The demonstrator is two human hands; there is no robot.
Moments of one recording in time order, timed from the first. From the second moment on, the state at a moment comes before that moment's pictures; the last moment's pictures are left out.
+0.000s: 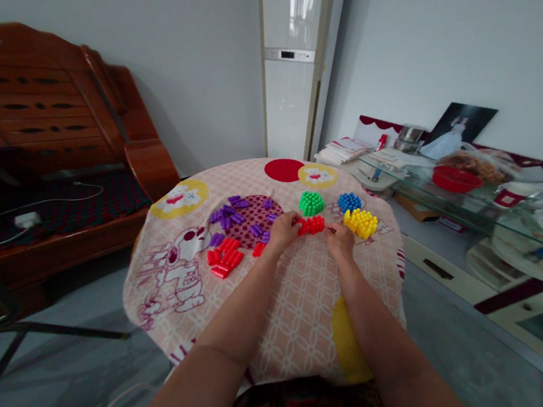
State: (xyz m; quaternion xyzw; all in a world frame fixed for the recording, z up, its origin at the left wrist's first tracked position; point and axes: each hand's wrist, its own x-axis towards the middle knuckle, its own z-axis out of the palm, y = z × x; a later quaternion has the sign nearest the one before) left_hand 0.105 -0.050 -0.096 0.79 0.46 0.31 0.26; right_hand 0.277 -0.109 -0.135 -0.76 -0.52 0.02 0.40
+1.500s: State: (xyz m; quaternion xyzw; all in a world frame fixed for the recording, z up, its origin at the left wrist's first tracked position) left_hand 0.126 -0.059 -0.117 0.79 0.45 0.32 0.26; right_hand 0.281 -0.108 -0.136 -0.76 -0.52 0.02 0.38
